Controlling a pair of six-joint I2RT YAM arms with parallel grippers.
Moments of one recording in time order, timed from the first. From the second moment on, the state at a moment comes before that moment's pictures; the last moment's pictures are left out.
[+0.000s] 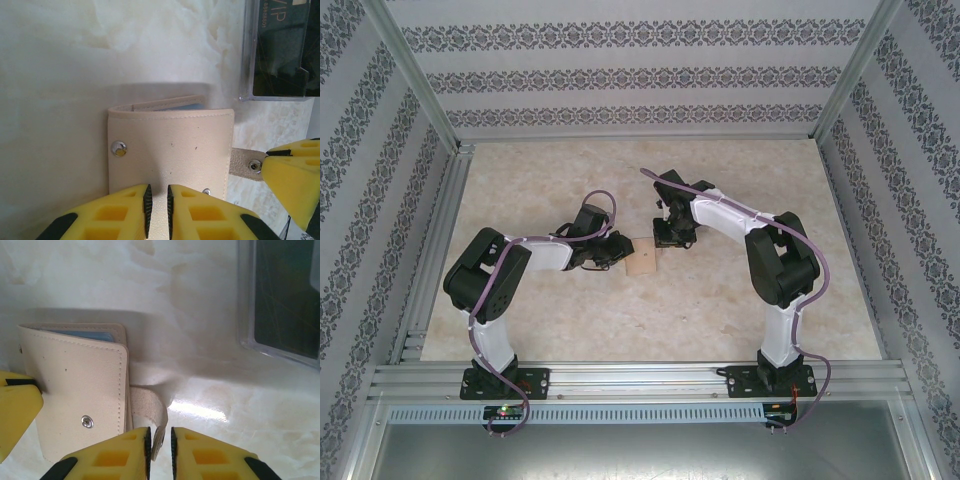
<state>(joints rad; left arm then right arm) -0.49 1.84 0.89 0.12 0.42 -0.93 0.51 1.95 1.43 -0.84 -0.17 0.44</state>
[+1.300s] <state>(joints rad) -0.49 1.84 0.89 0.12 0.41 -0.93 0.61 2.00 1.44 -0.76 -0.24 0.42</state>
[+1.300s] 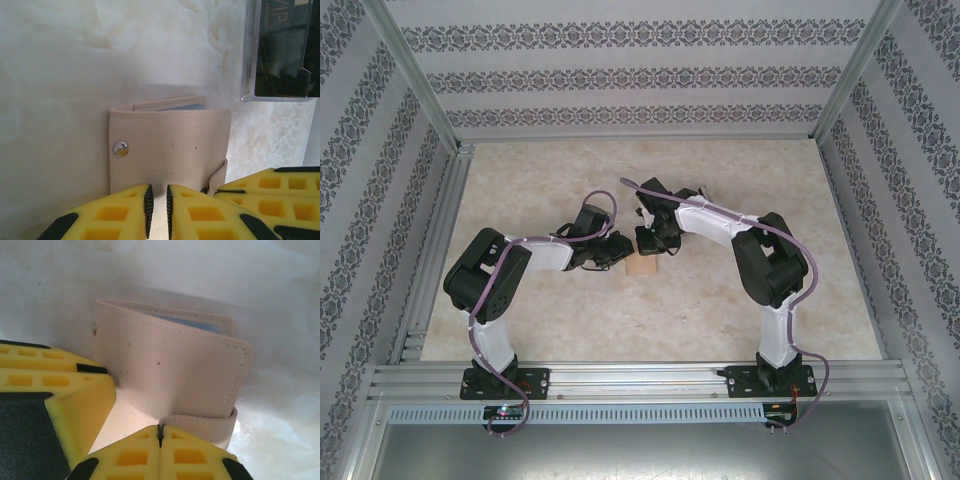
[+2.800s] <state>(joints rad) -0.40 1.46 0.88 -0.17 0.08 -0.72 0.60 1.74 1.40 -0.74 -0.11 0.29</state>
